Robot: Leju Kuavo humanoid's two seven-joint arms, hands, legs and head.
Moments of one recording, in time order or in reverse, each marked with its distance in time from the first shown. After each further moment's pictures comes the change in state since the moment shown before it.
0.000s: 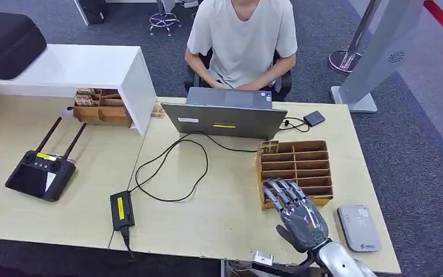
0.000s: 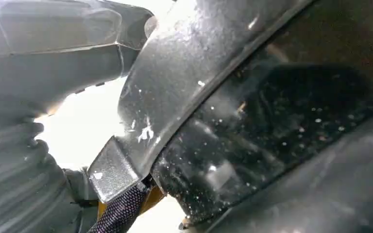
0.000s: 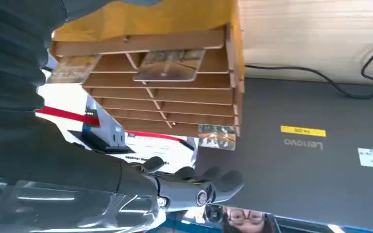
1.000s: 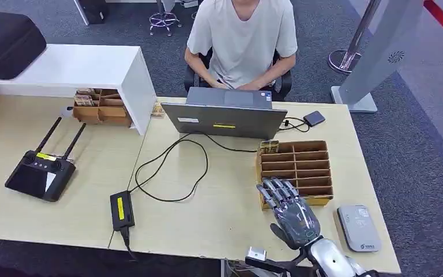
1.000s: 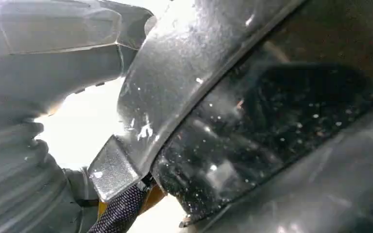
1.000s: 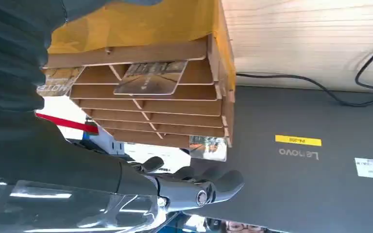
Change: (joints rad) left arm -0.002 0.000 -0.001 0.000 -0.005 -0.007 0.002; right arm -0.030 0.060 0.019 0.079 -0.008 -0.011 -0.006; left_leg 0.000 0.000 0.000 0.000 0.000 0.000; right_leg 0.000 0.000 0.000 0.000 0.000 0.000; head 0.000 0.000
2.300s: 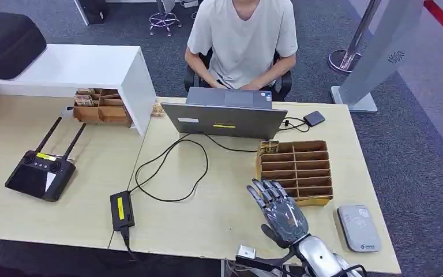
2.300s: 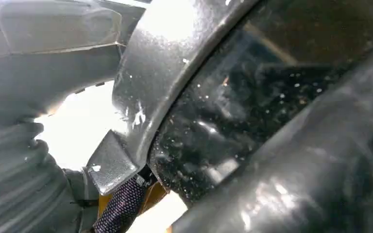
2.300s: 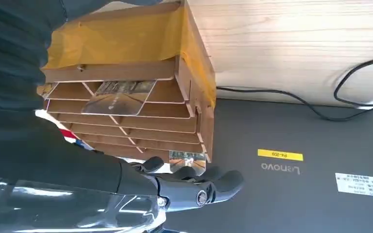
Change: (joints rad) left arm -0.009 0.000 -0.048 0.000 -0.006 -0.012 0.007; right arm -0.041 0.064 0.043 0.100 -0.008 -0.012 -0.002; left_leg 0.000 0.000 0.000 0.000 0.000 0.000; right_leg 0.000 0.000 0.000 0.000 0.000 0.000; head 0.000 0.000
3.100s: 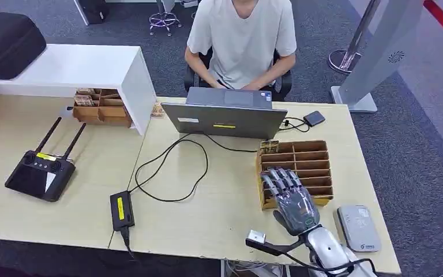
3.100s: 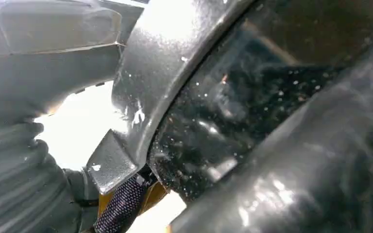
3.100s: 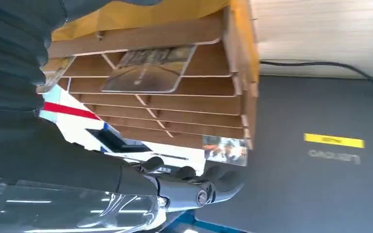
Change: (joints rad) left arm -0.001 0.000 -0.006 0.000 0.001 -0.002 0.002; right arm -0.040 0.003 -0.075 0.087 0.068 -0.086 0.039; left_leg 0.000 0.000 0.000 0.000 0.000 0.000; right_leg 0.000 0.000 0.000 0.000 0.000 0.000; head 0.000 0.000
